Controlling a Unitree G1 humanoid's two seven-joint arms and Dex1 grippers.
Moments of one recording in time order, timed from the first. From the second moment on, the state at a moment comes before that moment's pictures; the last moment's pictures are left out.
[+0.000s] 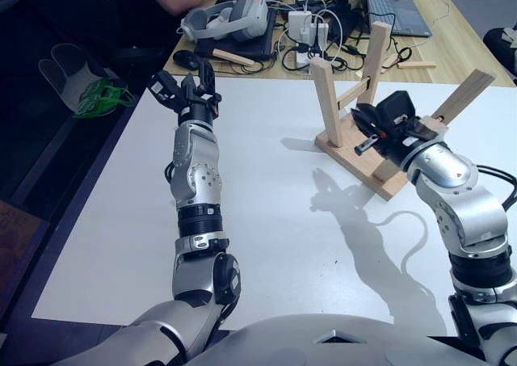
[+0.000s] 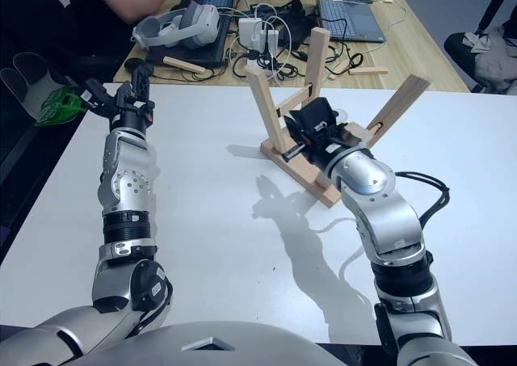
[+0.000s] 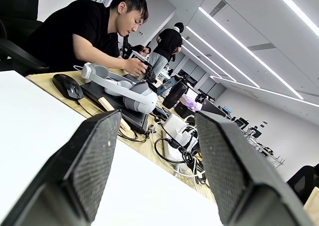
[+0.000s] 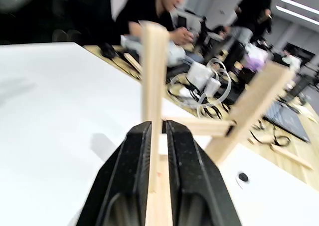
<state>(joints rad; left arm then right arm) -0.56 -0.01 0.36 0.26 -0.49 0.12 -0.01 -0.28 -0.48 0.12 -0.43 0.18 0.70 0.27</state>
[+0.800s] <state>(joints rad) -0.57 -0.01 0.35 0.29 -0.49 0.12 -0.01 -0.55 -0.23 0.09 0.03 0.23 0.69 0.42</state>
